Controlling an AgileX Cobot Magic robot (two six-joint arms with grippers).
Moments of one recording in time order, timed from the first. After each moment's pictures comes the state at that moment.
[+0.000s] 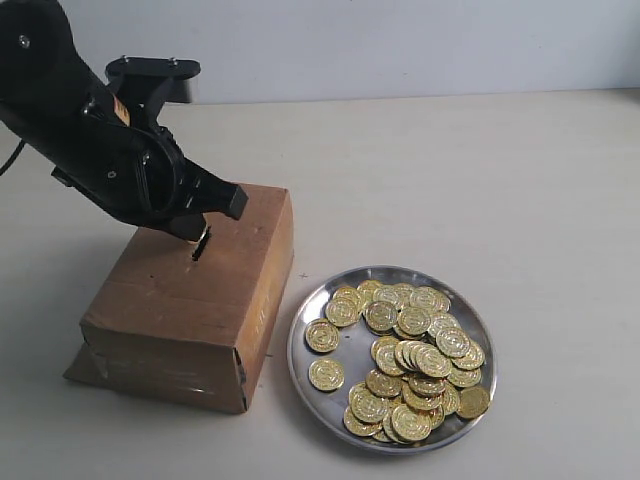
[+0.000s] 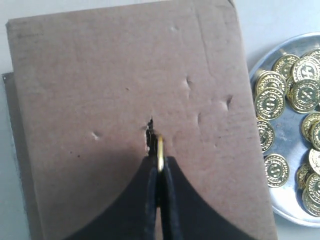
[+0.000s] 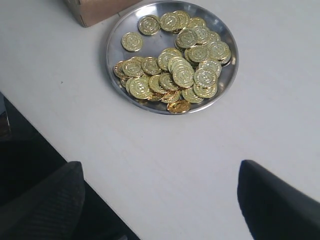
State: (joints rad) left arm -0.57 1.64 -1.10 -0.11 0.74 -0.11; right arm 0.53 0.38 -0.57 0.08 1.16 -0.13
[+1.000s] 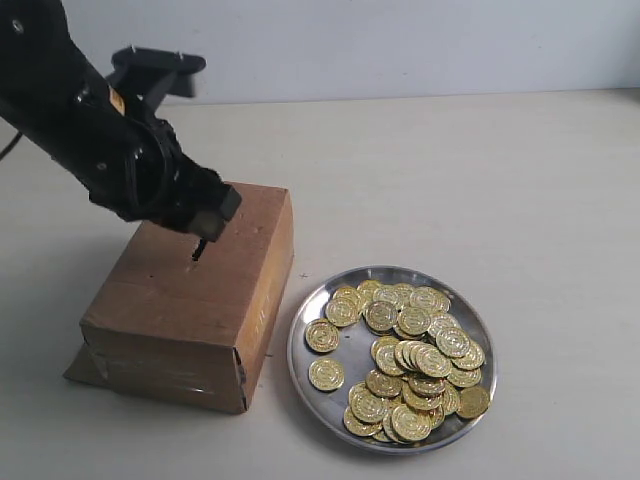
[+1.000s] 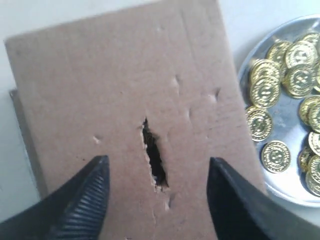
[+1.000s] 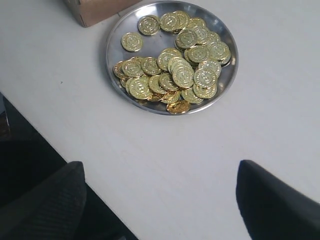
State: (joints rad) left arm -0.57 1.61 -1.13 -0.11 0.78 0.02; right arm 0.53 0.38 -0.57 0.08 1.16 -0.13
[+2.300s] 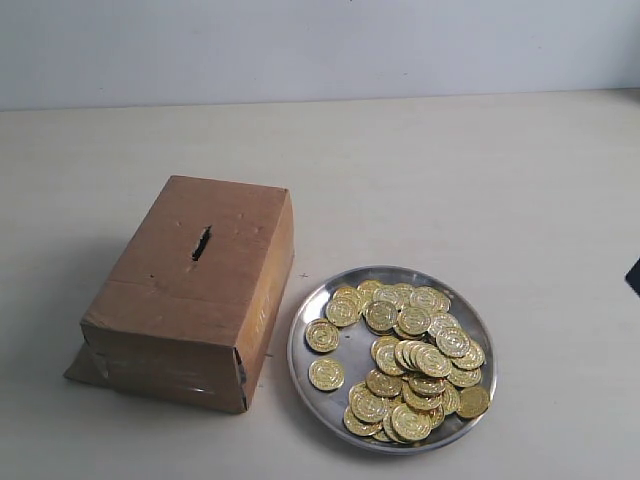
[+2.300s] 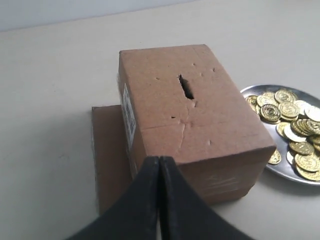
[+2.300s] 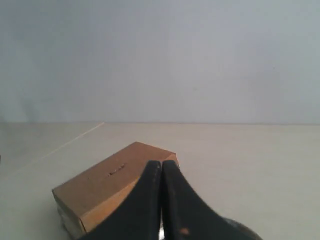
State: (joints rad) left arm -0.57 0.38 -0.22 0.11 0.39 -0.21; right arm 0.53 0.12 -0.03 -0.23 -0.03 0.51
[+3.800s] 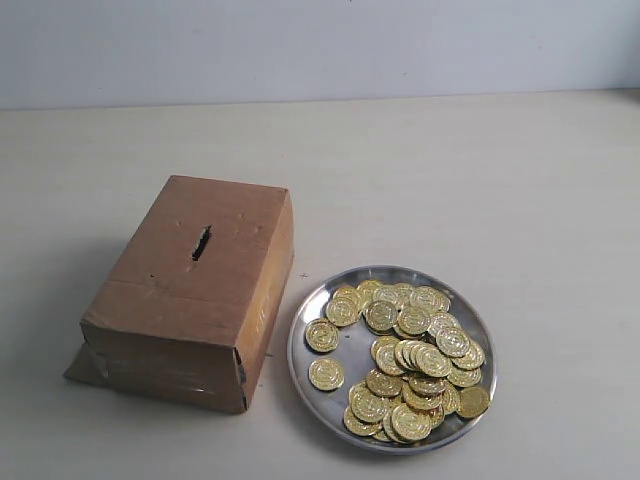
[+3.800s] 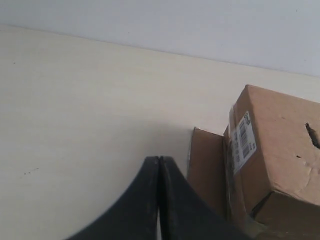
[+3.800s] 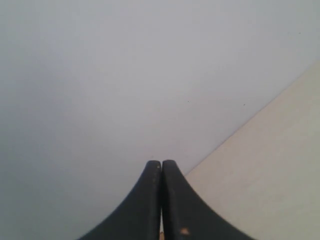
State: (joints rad) left arm -0.15 0.01 0.00 0.11 0.38 -0.31; right arm 0.11 0.01 0.00 0.05 0.01 0.86
